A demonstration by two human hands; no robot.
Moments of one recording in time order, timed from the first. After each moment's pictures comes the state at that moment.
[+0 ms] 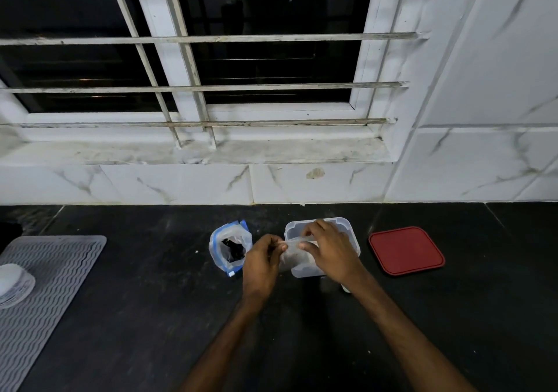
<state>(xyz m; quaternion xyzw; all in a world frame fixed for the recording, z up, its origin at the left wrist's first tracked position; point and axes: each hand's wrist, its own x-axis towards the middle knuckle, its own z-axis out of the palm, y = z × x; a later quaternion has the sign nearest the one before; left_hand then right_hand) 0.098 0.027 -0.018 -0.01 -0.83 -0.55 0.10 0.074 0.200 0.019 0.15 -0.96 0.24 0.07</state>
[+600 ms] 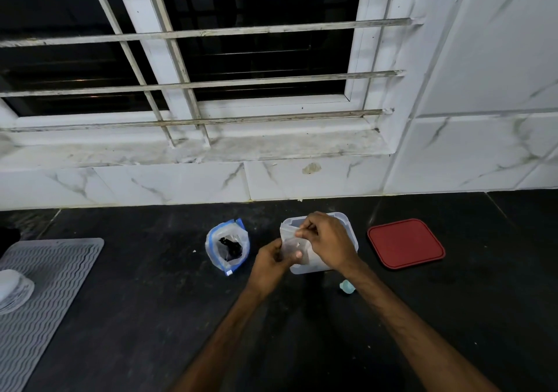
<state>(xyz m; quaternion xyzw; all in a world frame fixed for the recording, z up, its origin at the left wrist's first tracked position) 0.091 0.038 -0.020 -0.04 -0.72 -0.68 -0.10 0.064 0.200 0.028 0.09 -0.91 0.40 0.05</state>
